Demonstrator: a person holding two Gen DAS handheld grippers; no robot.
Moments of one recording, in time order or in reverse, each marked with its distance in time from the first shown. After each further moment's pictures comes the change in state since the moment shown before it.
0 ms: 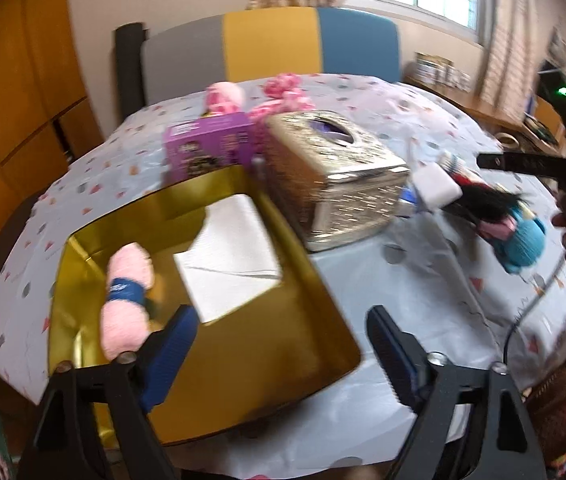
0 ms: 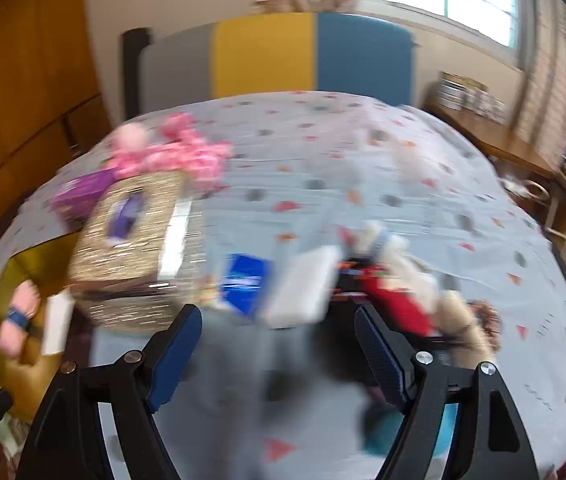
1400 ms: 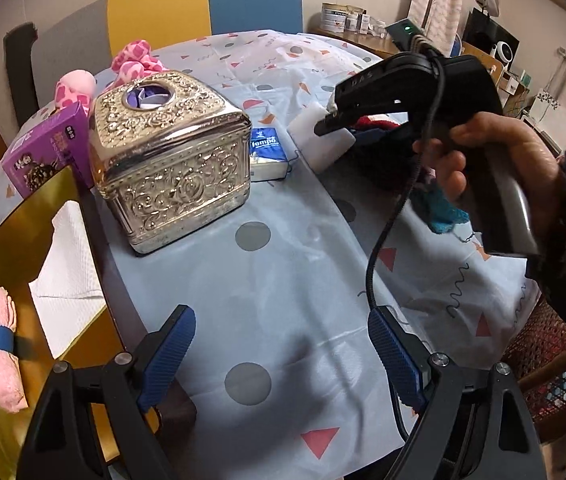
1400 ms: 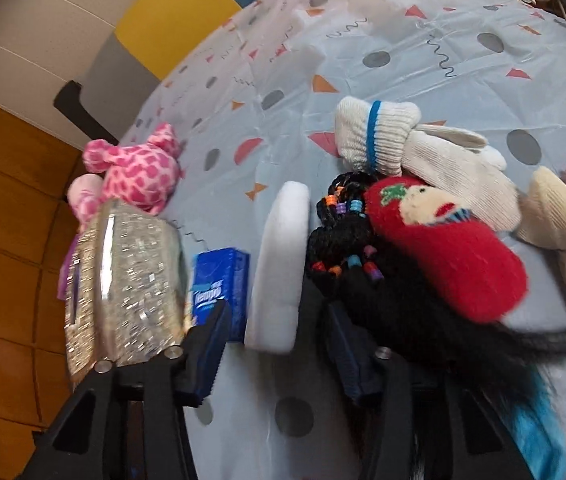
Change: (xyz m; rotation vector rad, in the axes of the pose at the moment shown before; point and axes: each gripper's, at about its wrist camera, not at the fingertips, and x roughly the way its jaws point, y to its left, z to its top) left arm 0.054 -0.109 0.011 0.196 0.145 -0.275; right arm 0.118 -0.070 -0.005 0.489 0.282 0.340
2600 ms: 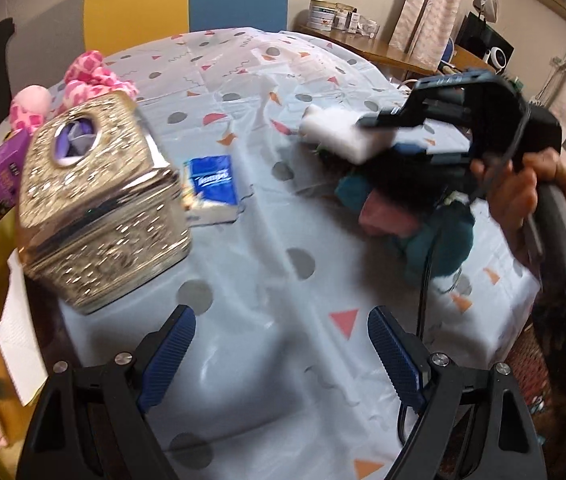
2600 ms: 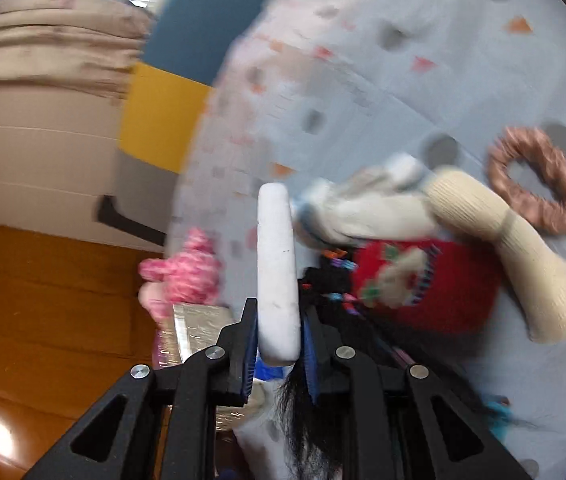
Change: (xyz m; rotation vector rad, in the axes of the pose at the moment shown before) left arm 0.032 -0.025 0.053 -0.014 0.030 -0.070; right arm -0.059 -0.088 0.017 0.377 -0.103 0.302
